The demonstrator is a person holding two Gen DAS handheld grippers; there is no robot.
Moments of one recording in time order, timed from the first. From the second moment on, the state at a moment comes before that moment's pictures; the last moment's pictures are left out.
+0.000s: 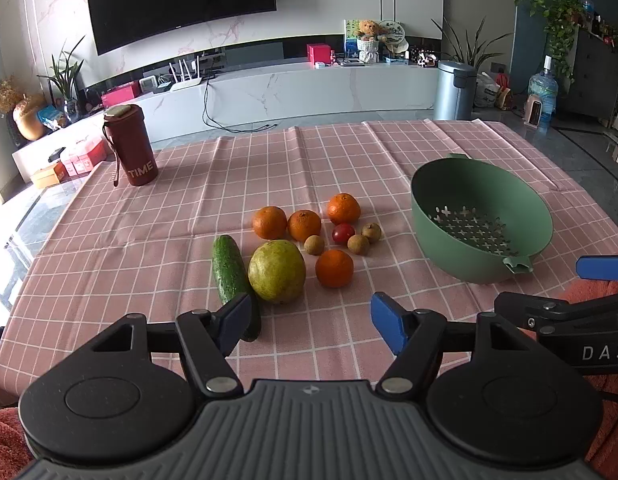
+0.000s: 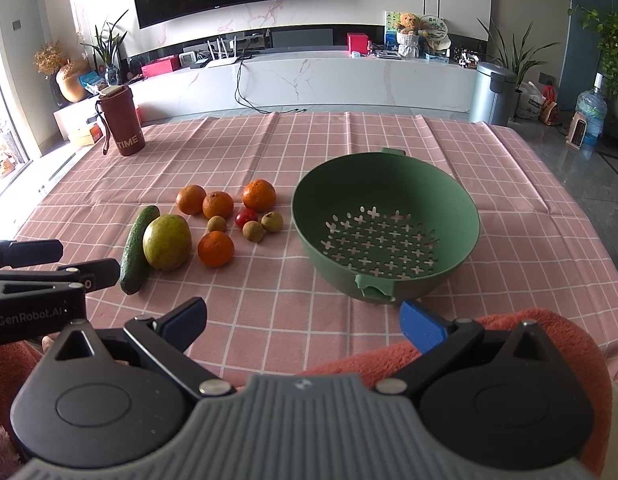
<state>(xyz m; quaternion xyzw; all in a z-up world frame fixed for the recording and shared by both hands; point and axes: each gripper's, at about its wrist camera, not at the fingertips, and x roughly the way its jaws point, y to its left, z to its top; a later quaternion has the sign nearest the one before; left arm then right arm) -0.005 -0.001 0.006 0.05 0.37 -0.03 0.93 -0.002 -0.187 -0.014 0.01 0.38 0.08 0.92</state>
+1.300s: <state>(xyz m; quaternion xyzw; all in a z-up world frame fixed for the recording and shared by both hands) -0.006 0.000 0.007 0.04 0.37 -0.03 0.93 -0.002 -0.182 -0.014 0.01 0.39 0.08 0.92</state>
